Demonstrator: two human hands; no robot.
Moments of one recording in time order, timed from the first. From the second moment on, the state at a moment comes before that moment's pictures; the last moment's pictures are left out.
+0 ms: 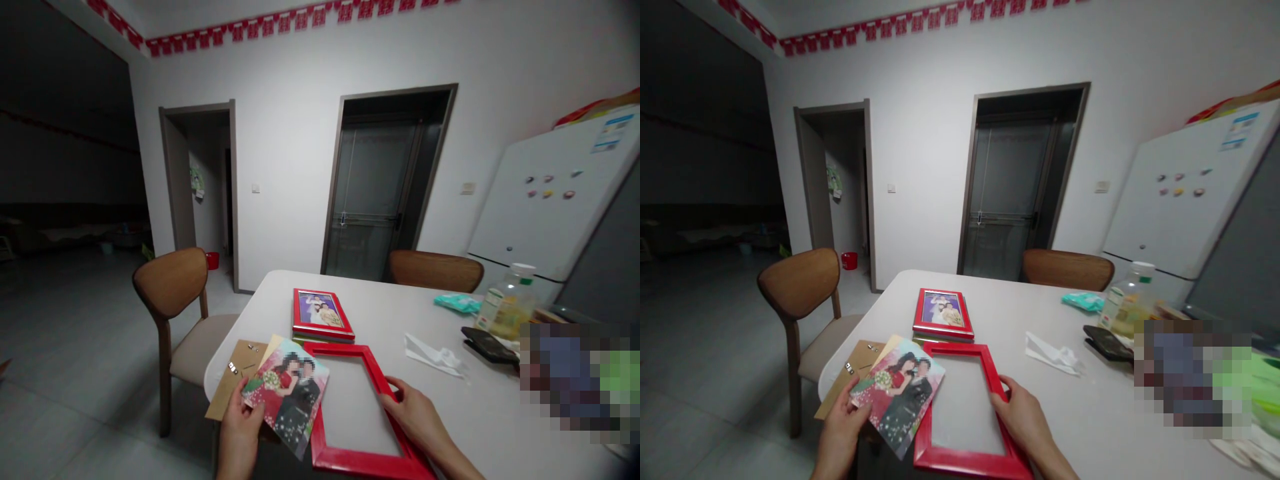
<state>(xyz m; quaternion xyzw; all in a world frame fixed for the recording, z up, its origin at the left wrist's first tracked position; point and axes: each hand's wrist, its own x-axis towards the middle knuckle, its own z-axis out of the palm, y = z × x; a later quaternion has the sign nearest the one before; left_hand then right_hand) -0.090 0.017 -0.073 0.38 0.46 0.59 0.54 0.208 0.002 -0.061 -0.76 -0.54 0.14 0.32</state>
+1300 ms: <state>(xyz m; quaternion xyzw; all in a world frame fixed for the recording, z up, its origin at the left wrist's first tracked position) -0.060 -0.016 -0.028 0.38 0.31 0.49 0.72 0.095 -0.008 0.001 -0.42 -0.37 0.53 0.64</state>
